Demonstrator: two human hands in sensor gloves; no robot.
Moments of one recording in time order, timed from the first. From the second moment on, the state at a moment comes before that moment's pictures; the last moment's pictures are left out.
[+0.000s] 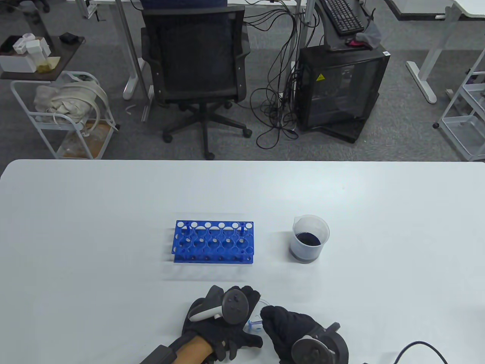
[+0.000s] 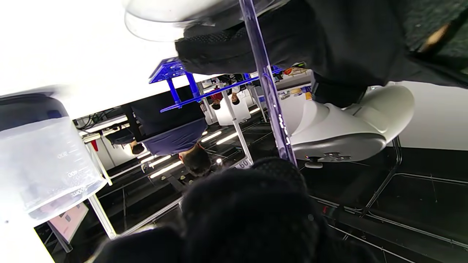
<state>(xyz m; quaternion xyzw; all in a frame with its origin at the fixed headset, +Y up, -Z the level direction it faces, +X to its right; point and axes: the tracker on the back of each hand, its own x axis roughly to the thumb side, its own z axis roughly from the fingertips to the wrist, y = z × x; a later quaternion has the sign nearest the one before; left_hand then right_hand) -0.056 -0.799 -0.255 -0.31 -0.26 0.14 0.90 0.132 -0.714 -0.194 0.26 -0.17 0.92 0.23</state>
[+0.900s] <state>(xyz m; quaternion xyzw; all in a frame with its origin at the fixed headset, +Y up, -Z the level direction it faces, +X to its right) -0.056 -0.799 -0.255 -0.31 -0.26 0.14 0.90 0.132 -0.713 -0.190 0.26 -0.16 0.92 0.25</state>
